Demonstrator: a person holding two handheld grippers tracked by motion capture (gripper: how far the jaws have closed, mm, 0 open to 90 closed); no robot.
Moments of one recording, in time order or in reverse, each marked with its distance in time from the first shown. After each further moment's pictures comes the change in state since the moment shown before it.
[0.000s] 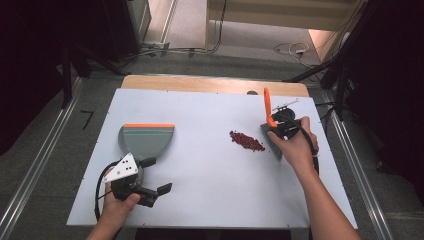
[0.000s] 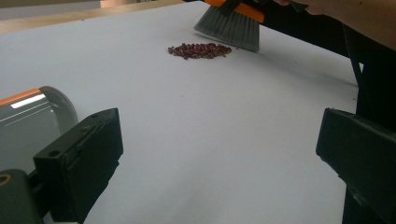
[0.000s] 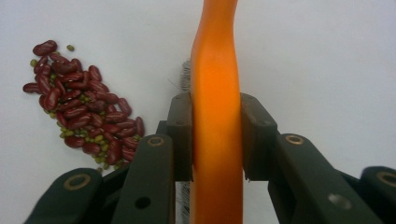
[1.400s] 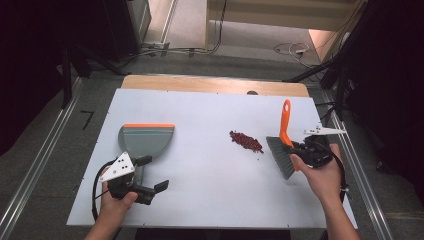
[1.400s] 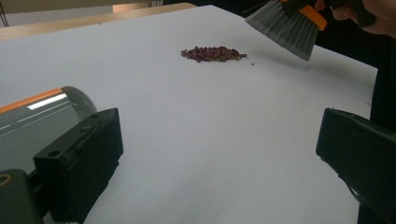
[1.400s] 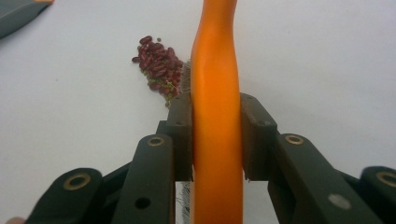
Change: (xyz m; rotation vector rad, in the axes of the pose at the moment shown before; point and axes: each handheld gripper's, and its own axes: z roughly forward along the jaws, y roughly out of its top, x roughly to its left) left arm 0.006 -0.001 -0.005 -0.017 0.041 -0.003; right arm -0.032 -0.093 -0.060 -0.251 0.292 0.067
